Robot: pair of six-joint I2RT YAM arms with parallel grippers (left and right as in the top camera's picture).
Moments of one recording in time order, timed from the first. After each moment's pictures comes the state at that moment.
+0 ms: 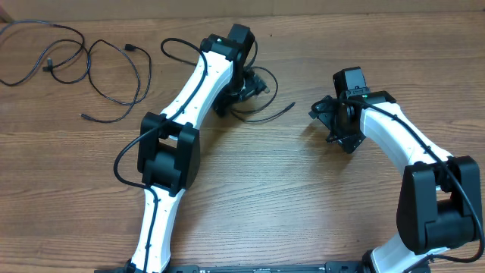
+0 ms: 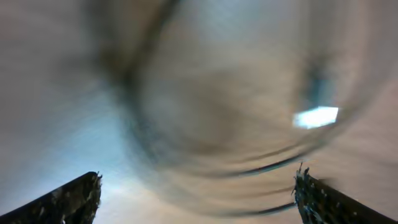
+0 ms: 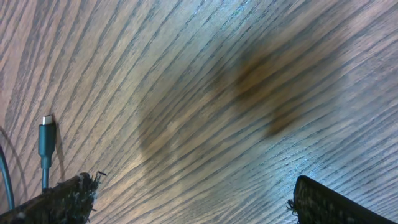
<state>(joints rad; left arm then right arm) -0.41 2.39 2.15 -1.13 0.14 -1.01 0.16 1.79 1.17 -0.71 -0.02 0.96</state>
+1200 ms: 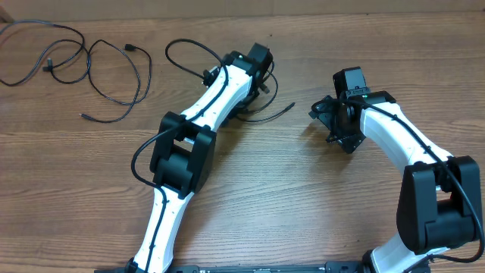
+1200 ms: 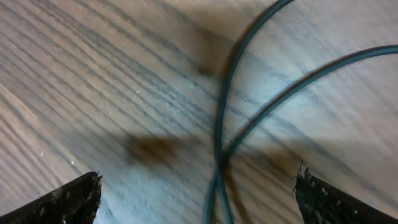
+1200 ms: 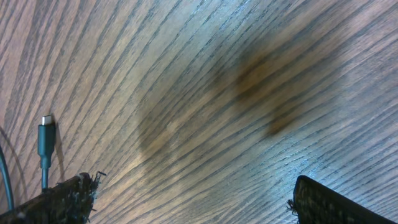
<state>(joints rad) -0.49 2.42 2.03 -1.15 -0.33 -1.29 0.16 1.79 1.17 -0.71 -0.02 0.96</state>
